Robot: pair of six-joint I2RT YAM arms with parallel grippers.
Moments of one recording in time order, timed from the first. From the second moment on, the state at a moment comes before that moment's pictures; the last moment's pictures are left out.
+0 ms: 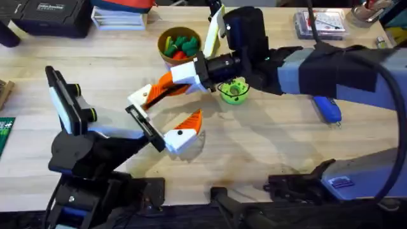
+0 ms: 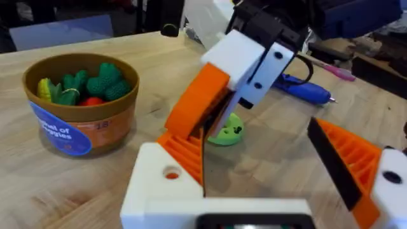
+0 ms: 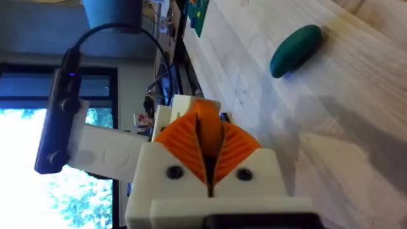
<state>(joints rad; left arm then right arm) -0.21 0.01 0.01 -0.06 0.67 -0.19 0.62 1.67 0.92 0.20 -1.00 0.87</state>
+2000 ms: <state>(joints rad) -0.23 0.01 0.01 -0.08 0.82 -0.17 0.50 1.42 0.92 -0.45 -0.27 0.38</state>
